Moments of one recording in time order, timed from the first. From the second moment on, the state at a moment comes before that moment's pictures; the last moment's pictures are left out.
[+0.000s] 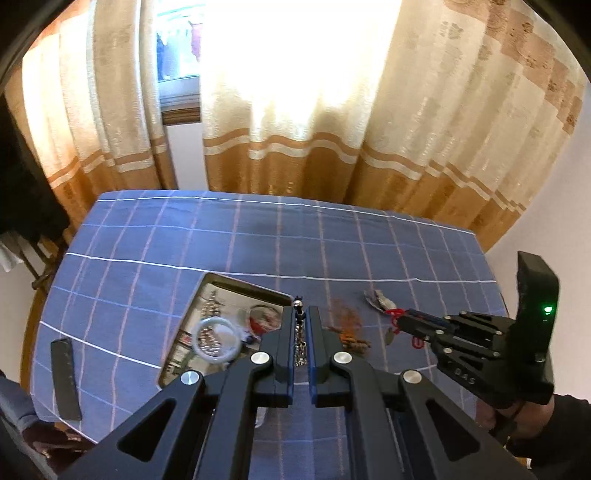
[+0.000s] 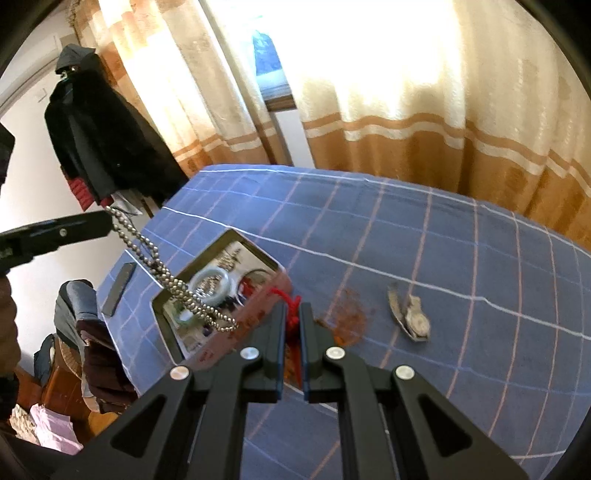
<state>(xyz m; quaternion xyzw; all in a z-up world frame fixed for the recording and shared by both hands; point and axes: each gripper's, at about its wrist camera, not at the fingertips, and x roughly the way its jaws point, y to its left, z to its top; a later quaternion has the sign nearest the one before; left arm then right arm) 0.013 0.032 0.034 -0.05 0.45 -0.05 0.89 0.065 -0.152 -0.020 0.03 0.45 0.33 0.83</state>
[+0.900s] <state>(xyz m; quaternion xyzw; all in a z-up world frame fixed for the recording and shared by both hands) 0.007 0.124 -0.005 -0.10 0.47 0.03 0.88 0.072 -0.024 0.005 -0.02 0.42 0.43 0.80</state>
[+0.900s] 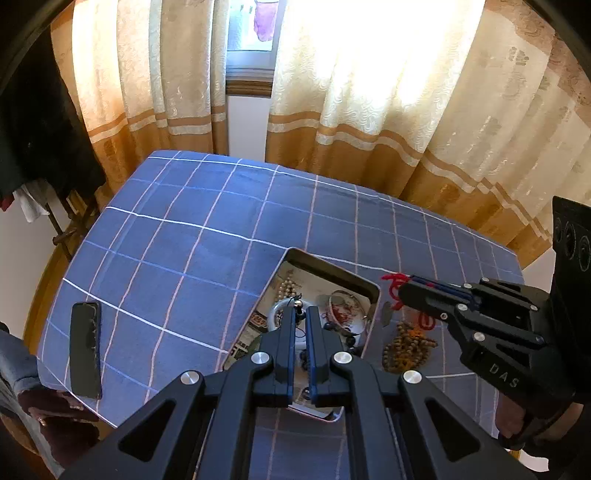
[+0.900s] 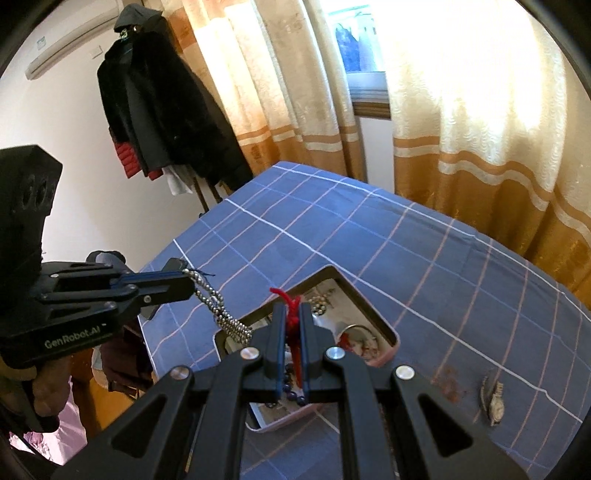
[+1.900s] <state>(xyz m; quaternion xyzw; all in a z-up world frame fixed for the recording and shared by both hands) 0.017 0.140 -0.061 -0.10 0.52 0.03 0.85 0.066 0.019 -0.056 -0.06 0.48 0.44 0.76</state>
